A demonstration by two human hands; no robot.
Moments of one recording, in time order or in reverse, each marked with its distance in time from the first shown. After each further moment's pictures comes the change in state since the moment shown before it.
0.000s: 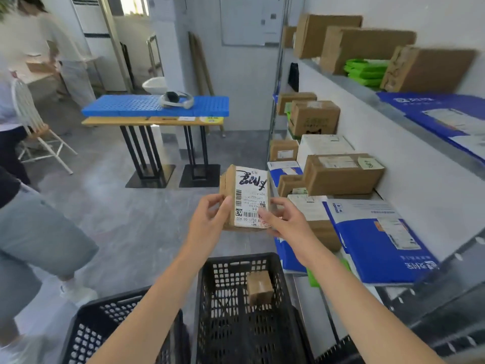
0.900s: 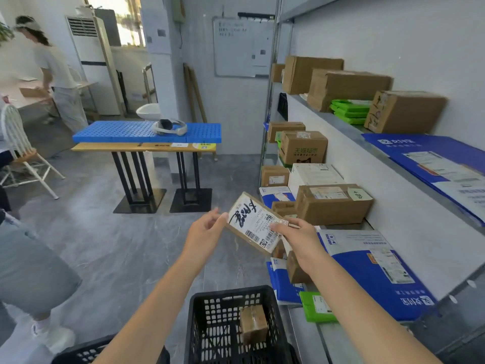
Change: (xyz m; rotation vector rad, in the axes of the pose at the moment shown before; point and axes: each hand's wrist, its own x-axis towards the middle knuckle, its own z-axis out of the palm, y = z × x) left_hand 0.063 0.020 0.003 0.018 -0.072 -0.107; right_hand 0.054 -0.029 -0.030 0.130 0.243 0.194
